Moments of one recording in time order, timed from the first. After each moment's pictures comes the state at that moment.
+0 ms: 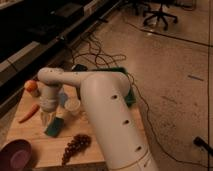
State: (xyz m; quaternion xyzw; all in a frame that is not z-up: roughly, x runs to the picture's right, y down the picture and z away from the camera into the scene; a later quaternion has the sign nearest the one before) arm -0.315 0.174 0.762 -0.42 -0.45 -0.43 0.66
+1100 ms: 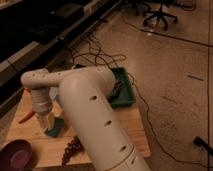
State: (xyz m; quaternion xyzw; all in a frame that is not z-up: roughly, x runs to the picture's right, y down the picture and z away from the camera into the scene) arm -0.314 0.190 0.754 -0.49 -0.29 -0.45 0.69
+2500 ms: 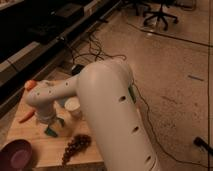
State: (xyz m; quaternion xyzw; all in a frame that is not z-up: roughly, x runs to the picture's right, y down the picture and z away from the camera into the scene) arm -0.312 0.208 0.784 -0.29 -0.29 -0.48 0.78
